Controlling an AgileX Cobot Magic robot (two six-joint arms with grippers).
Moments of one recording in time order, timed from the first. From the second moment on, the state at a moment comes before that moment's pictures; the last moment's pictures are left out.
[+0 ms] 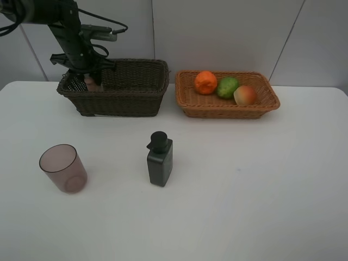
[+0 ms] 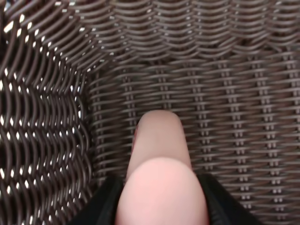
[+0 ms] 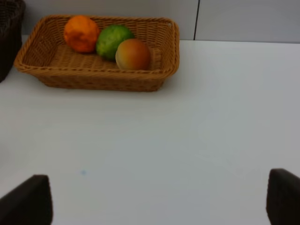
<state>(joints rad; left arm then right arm) -0.18 2.28 -1.82 0.17 0.74 -0.19 -0.04 0.00 -0.53 0.05 1.07 -0.07</state>
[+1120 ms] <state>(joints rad) -0.38 2.10 -1.83 0.11 1.00 -0.09 -0.04 0.00 -0.53 0.05 1.07 -0.07</state>
